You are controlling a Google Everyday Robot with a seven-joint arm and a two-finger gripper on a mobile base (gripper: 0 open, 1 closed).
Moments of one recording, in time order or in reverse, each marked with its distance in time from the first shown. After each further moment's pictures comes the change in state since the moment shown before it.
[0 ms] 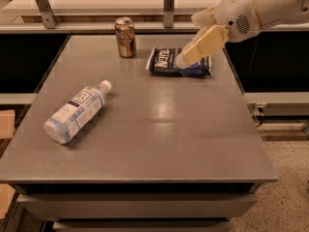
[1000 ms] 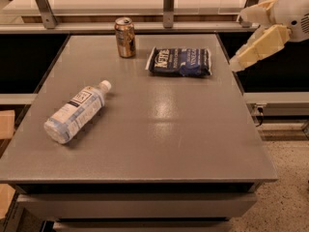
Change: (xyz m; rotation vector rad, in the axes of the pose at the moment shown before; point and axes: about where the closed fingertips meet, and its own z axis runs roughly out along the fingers) arm 0.045 -0.012 -0.095 0.115 0.075 -0.035
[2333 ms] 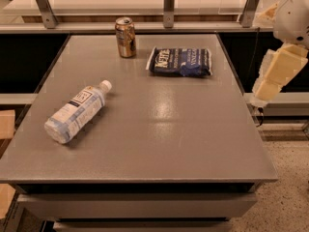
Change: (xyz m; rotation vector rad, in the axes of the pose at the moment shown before) arm 0.029 0.061 -0.035 0.094 0.591 -0.206
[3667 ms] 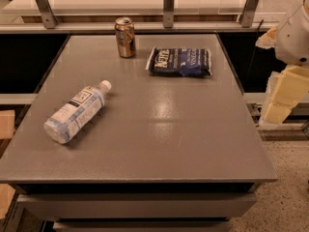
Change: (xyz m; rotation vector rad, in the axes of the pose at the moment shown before) arm 0.019 0.037 0.006 -0.078 0.107 0.001
